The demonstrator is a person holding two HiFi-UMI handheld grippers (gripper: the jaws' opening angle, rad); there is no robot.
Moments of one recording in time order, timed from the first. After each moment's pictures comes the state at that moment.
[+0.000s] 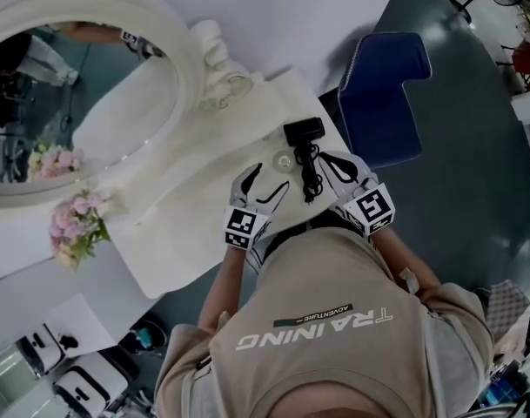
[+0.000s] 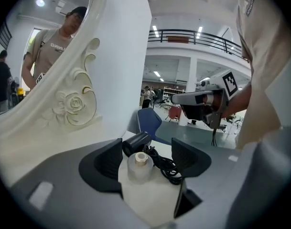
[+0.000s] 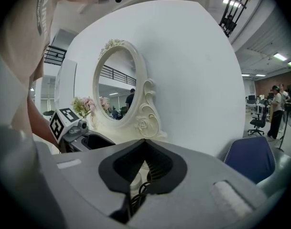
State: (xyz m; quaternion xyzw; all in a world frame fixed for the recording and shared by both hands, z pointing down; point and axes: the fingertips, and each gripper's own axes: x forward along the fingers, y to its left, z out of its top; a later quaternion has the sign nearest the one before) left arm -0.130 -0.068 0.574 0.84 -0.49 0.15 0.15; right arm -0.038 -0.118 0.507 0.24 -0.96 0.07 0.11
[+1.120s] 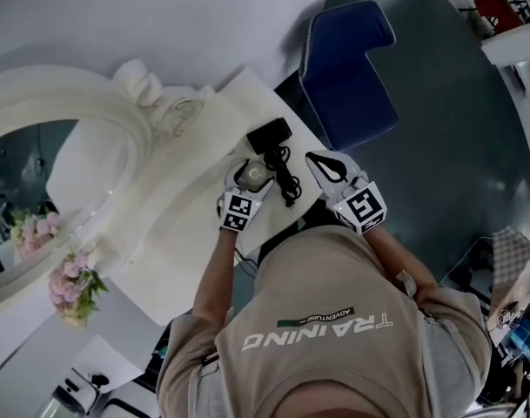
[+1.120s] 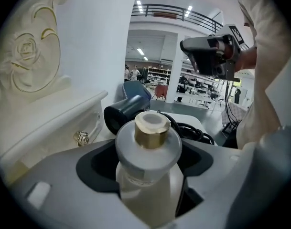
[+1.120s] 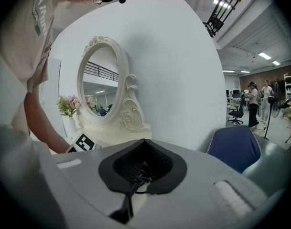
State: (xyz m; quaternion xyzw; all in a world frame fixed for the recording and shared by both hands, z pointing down) left arm -0.097 -0.116 0.708 0.87 -0.38 0.28 0.17; right arm 0.004 -0.144 0.531 0.31 -0.94 0.10 0.13
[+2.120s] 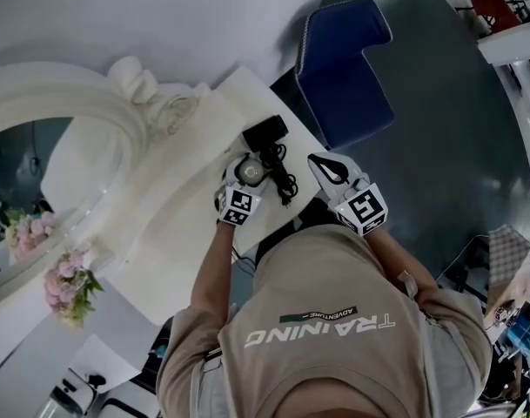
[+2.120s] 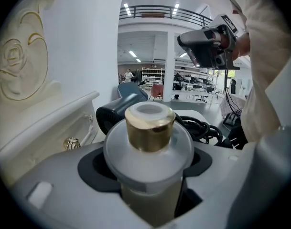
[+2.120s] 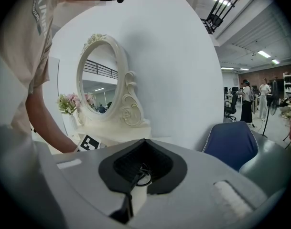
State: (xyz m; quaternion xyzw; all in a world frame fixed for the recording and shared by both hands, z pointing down) left arm -0.085 -0.124 0.721 0.88 -0.36 0.29 0.11; right arm 0.019 -0.134 0.539 0.31 -0.93 0.12 0.15
